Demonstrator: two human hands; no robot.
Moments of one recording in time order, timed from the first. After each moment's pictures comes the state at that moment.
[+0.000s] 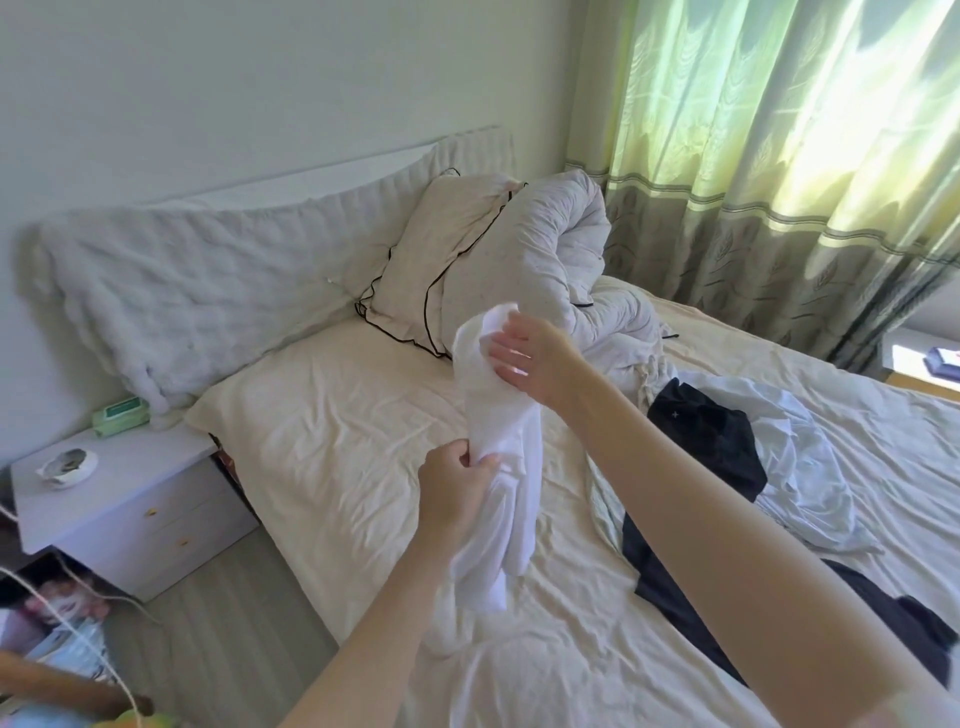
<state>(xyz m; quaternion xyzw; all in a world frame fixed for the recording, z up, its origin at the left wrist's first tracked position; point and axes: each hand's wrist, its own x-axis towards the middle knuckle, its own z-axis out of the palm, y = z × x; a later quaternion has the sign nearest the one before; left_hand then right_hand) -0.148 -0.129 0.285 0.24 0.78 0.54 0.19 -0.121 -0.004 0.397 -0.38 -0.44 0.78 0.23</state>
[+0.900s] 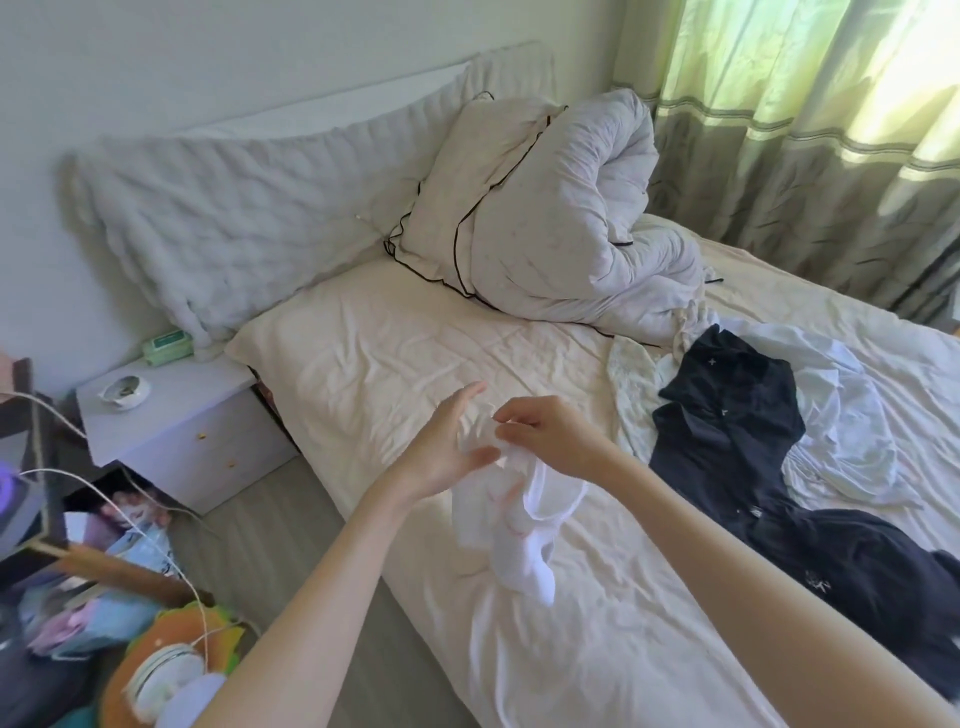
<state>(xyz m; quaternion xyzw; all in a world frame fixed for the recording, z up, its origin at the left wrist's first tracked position) -0.162 -0.189 0.289 0.38 0.79 0.37 0.30 -0.058 -0.063 0.293 -0.24 -0.84 0.48 0.04</state>
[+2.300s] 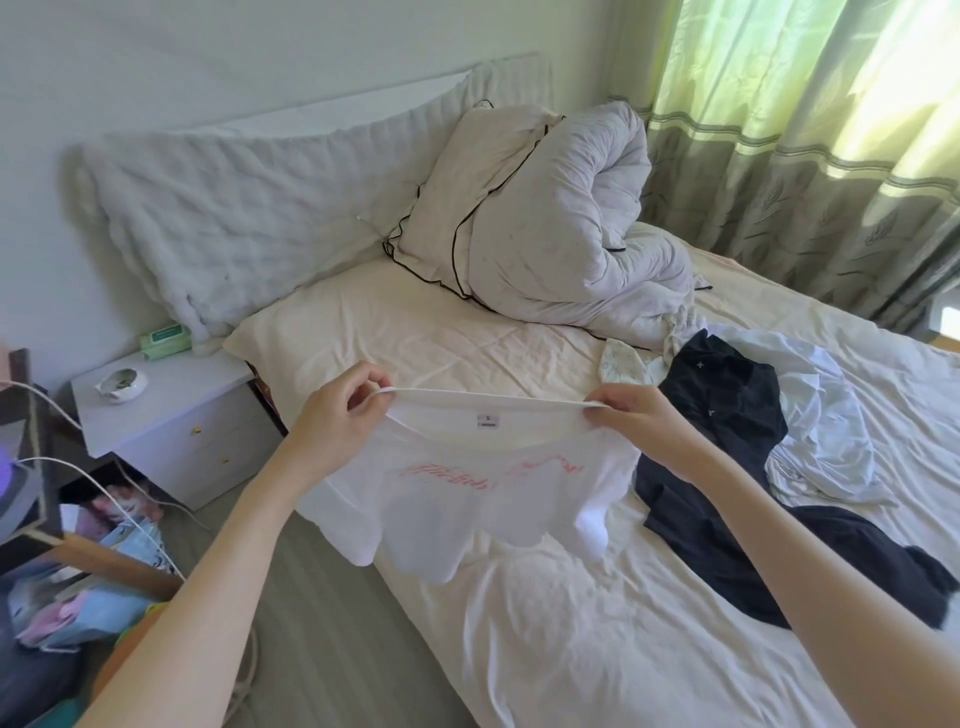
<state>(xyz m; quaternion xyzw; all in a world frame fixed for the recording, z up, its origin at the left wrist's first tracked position) -0.203 -0.265 0.321 0.39 0.80 0.43 0.13 0.013 -0.031 0.314 -0.29 -0.82 0.49 0.11</state>
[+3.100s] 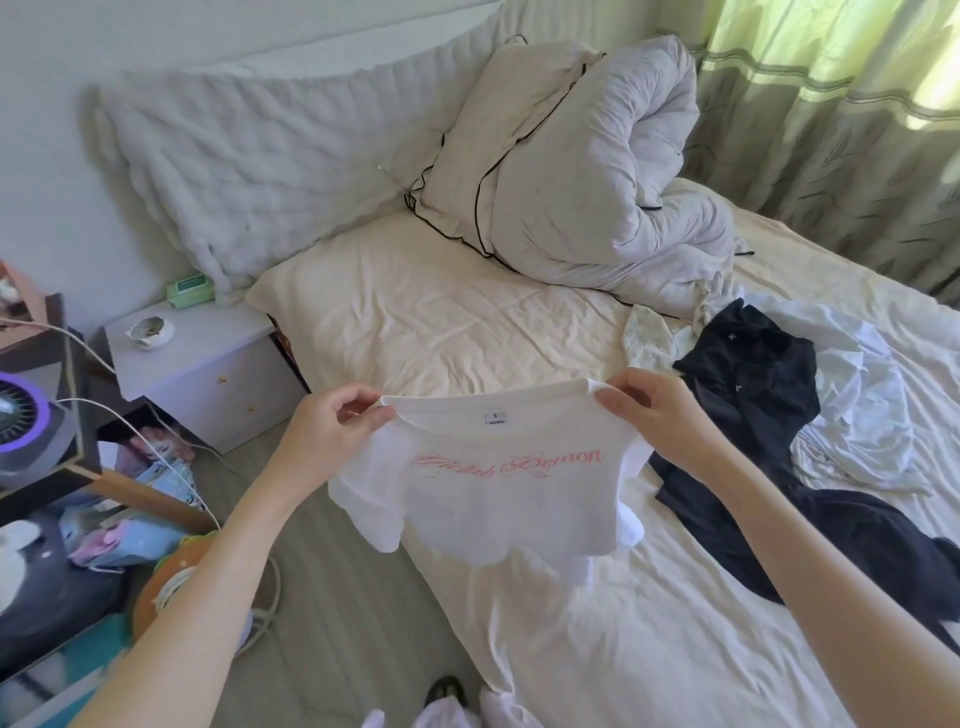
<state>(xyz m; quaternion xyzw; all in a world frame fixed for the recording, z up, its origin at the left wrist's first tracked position) -0.181 -0.289 0.295 0.30 0.82 0.45 0.16 0.021 -0.031 0.296 -0.29 -0.84 0.45 0.12</state>
